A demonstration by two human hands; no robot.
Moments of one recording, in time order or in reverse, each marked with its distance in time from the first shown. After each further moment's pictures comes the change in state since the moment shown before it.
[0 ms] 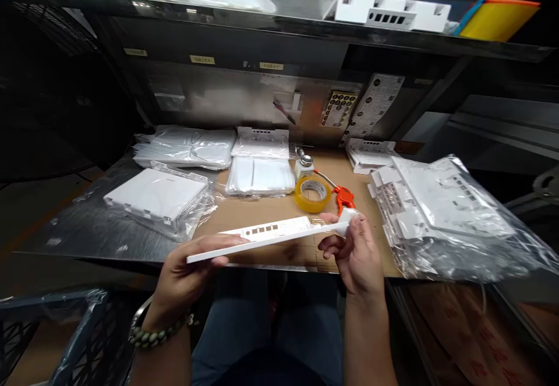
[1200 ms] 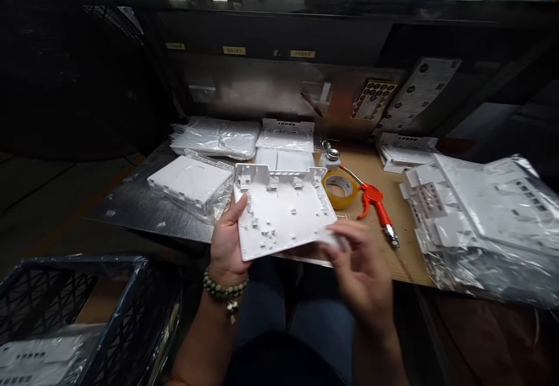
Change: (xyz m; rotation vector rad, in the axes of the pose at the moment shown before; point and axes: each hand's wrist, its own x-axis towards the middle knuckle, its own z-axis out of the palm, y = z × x) left_hand 0.033 0.007 0.045 -1.061 0.231 -0.557; right_hand -0.037 0.004 0.032 -0.573 -0.296 -0.607
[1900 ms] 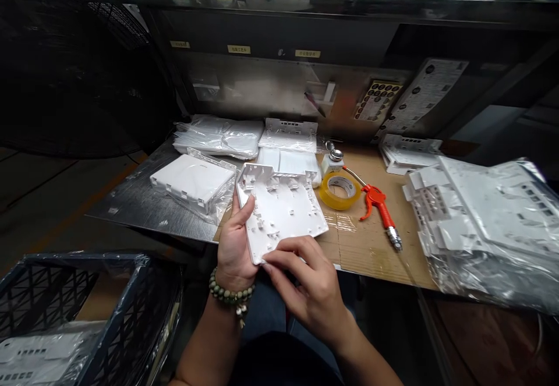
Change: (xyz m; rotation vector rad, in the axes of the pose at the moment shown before) left_hand -0.008 -0.012 0.020 0.000 0.177 0.157; right_hand -0.006 -0.033 0.052 -0.095 -0.270 -0.240
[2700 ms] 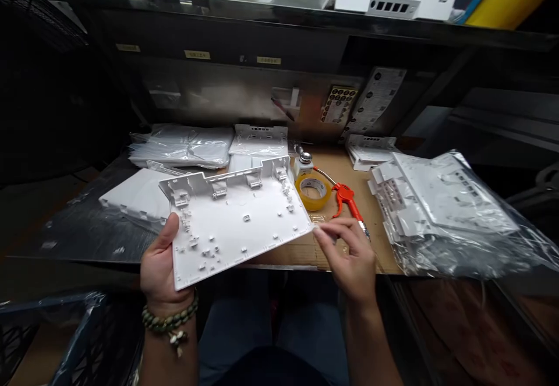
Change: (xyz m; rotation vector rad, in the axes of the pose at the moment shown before) left_hand 0.022 0.046 -0.060 -0.284 -0.436 -0.251; right_hand -0.021 0.072 -0.074 -0.229 0.395 0.298
